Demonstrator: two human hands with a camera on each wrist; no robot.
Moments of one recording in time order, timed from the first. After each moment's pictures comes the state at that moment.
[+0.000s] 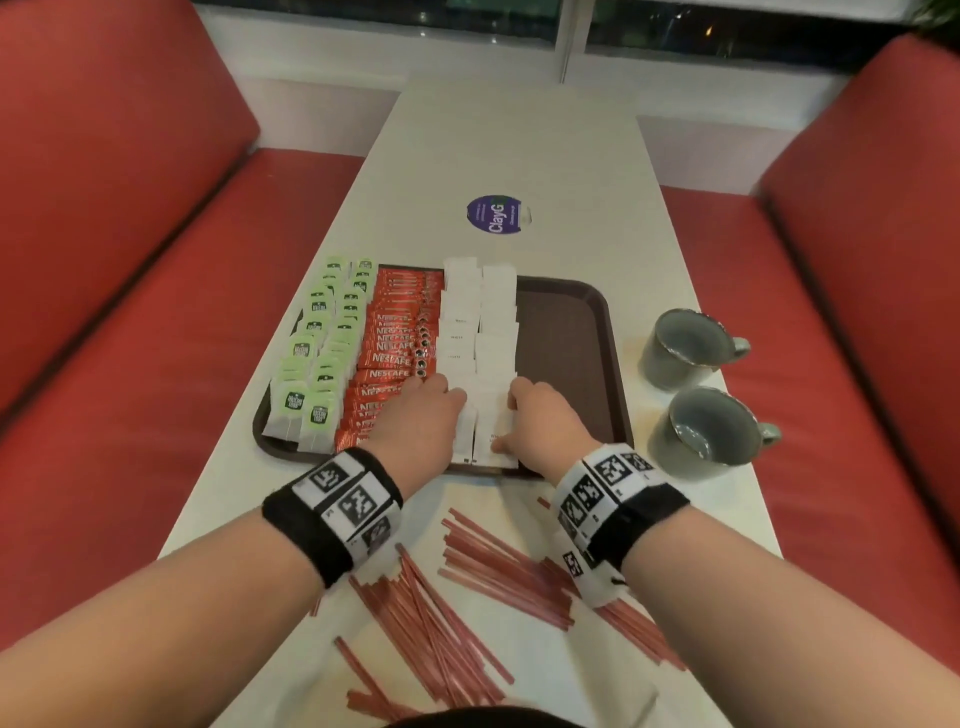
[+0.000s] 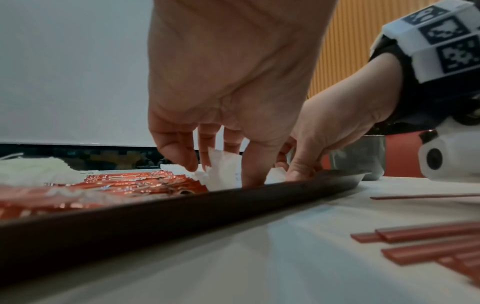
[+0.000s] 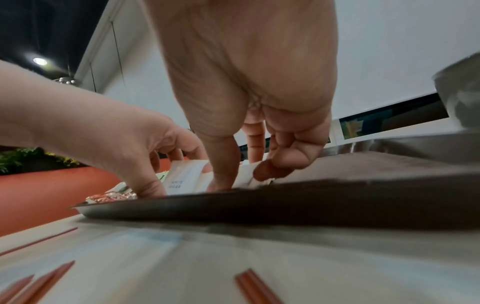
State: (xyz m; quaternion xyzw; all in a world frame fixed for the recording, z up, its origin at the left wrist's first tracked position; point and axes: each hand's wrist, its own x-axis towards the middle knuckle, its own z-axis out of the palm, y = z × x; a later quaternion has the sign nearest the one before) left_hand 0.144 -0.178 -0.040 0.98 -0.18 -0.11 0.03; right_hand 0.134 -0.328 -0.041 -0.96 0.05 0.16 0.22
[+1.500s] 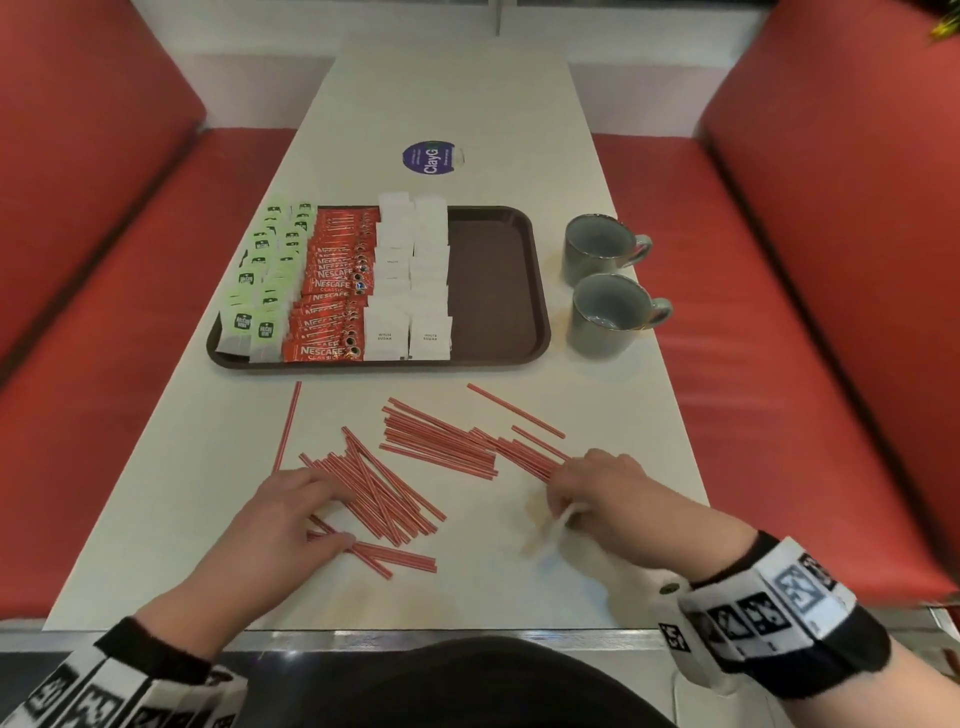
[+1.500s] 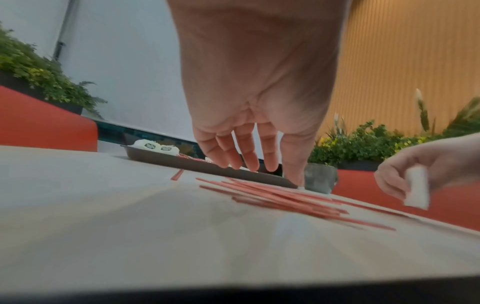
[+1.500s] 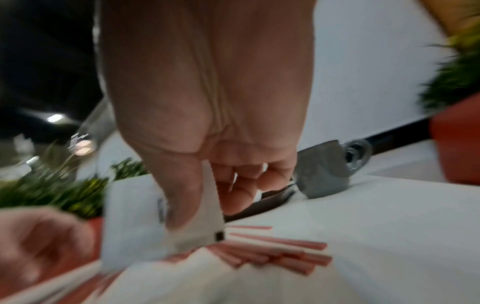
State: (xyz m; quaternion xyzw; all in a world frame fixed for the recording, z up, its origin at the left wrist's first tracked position) left_hand -0.063 -0.109 -0.052 0.96 -0.12 -0.14 0.22; right_hand -0.085 -0.437 -0.032 -0.95 -0.16 0.20 0.16
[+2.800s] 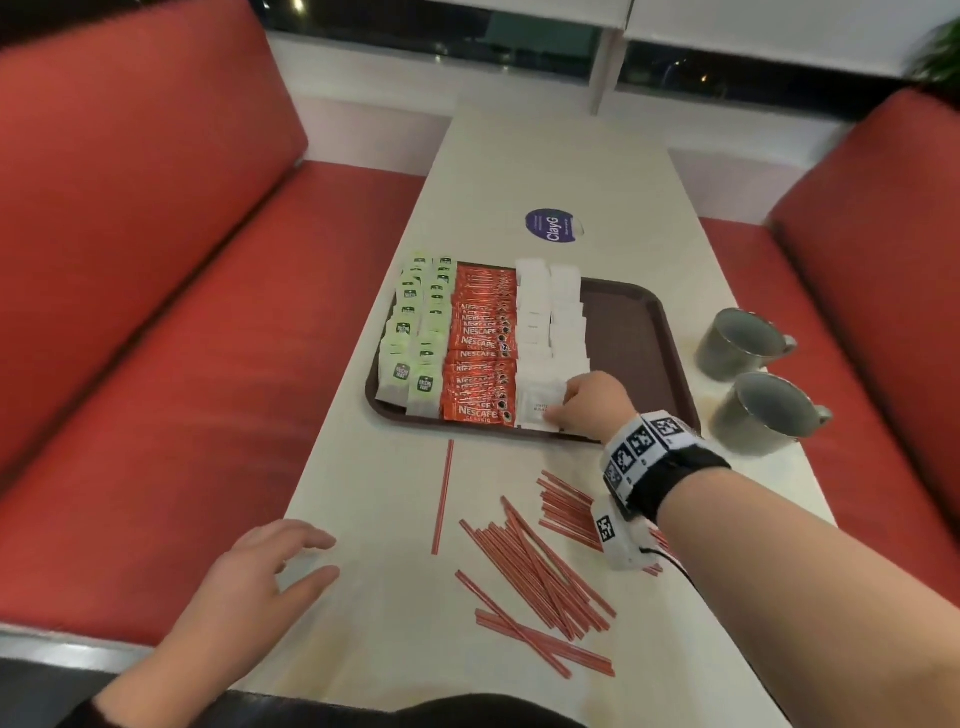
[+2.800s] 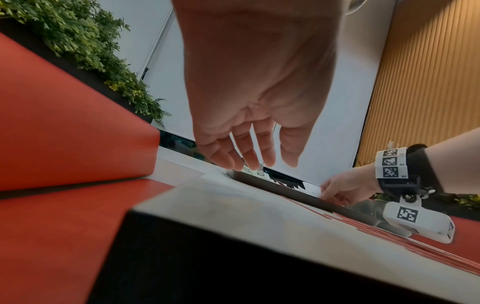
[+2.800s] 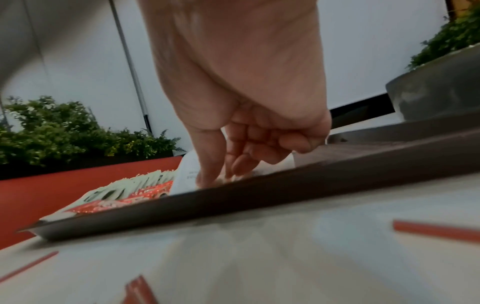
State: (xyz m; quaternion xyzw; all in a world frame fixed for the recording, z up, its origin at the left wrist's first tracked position) left_hand -0.041 0.061 -0.057 0.93 -0.03 -0.09 0.36; right_hand 0.124 -0.277 -0.035 -0.96 0.12 0.14 0.22
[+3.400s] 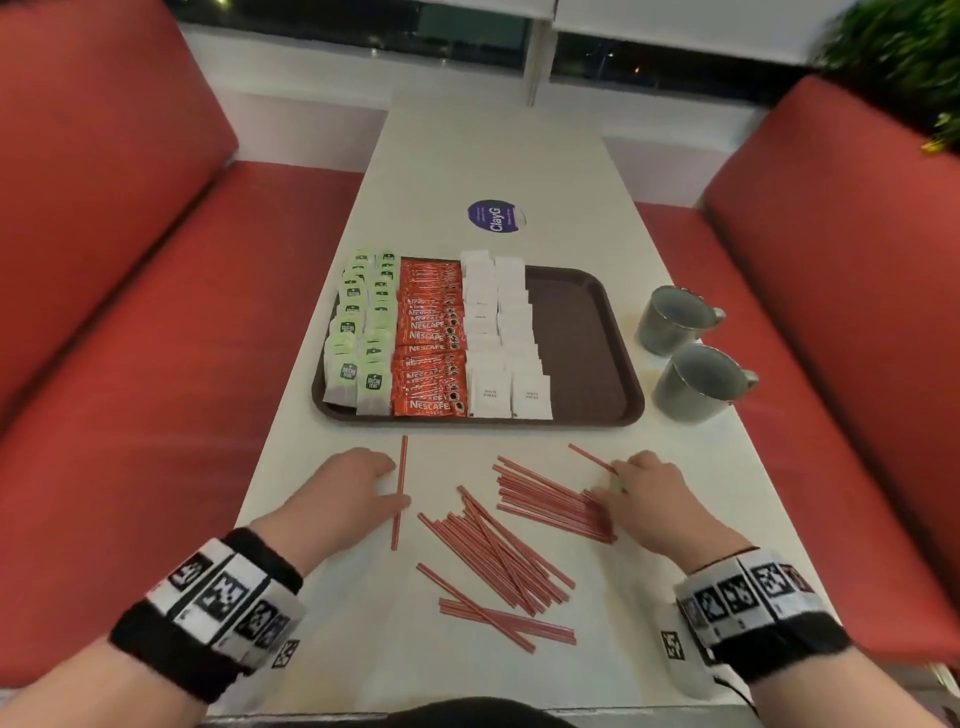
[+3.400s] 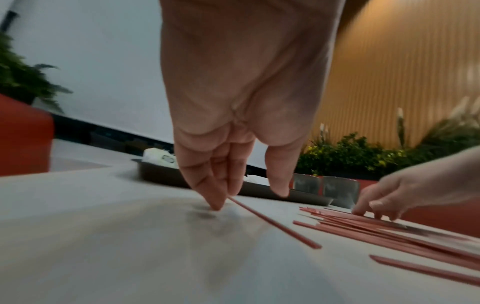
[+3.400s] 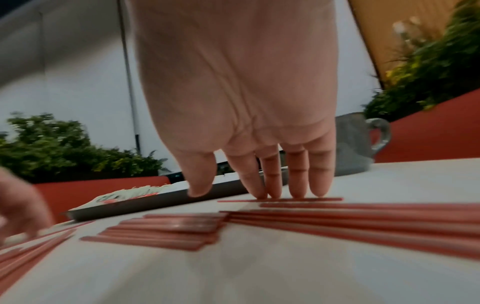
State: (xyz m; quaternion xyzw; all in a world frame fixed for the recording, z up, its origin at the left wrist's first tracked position) left_hand 0.047 -0.039 -0.050 0.95 -0.09 -0.21 0.20; right_hand -0.011 -0.350 -0.047 -0.97 0.11 0.21 0.05
